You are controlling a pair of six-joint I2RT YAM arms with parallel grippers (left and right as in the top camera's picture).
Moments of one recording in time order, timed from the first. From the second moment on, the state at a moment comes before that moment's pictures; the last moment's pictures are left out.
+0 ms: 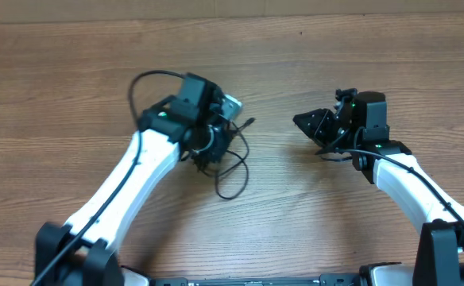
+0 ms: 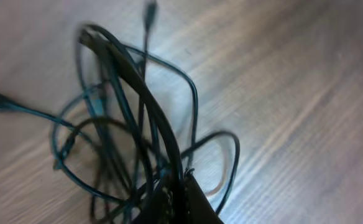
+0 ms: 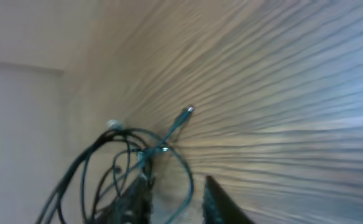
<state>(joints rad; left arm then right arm) -0.43 1.61 1.27 -0.87 0.24 0.14 0.10 1.52 0.79 -0.07 -0.53 0.75</state>
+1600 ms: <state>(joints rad) -0.47 1.74 1.51 -0.93 0.15 -0.26 0.10 1.52 0.79 -0.14 -0.42 0.73</state>
